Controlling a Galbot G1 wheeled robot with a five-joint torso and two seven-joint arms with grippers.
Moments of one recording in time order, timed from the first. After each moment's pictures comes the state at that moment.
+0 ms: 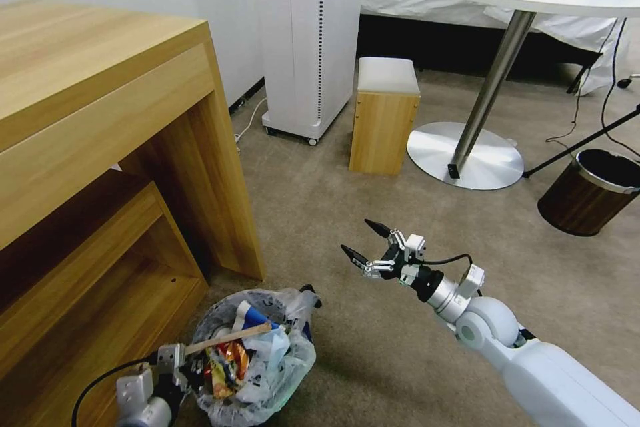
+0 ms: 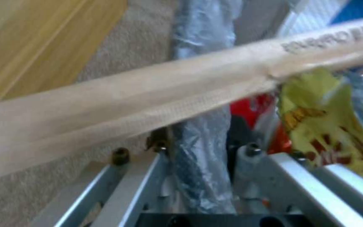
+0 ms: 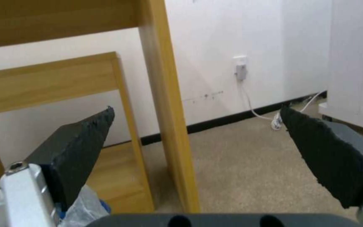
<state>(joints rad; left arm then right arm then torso) 1.85 -0.73 -0.37 -2.16 -0.94 0.20 -0.50 -1.03 0.85 0.03 1.72 0.85 0.26 -0.52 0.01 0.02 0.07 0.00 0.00</state>
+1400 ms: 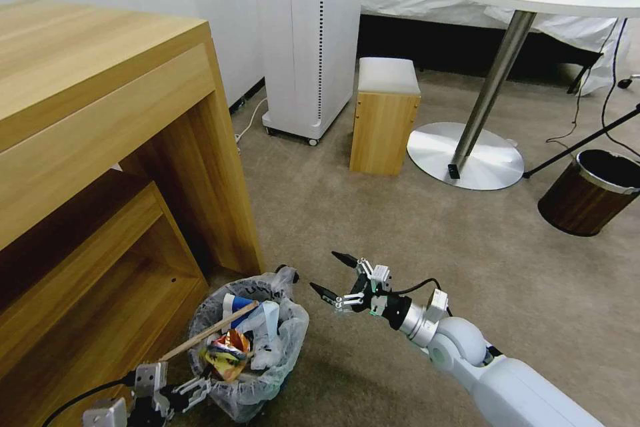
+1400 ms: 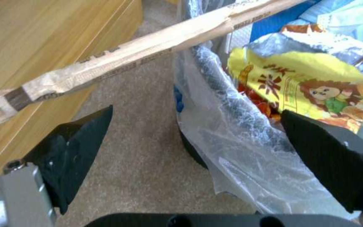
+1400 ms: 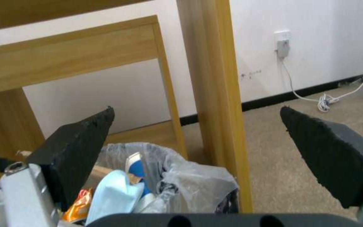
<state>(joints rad) 2.09 -0.79 -0.56 -2.30 -0.85 0.18 -0.46 -1.03 0.93 -0.07 1.66 0.76 0.28 -0.57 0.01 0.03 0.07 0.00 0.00</state>
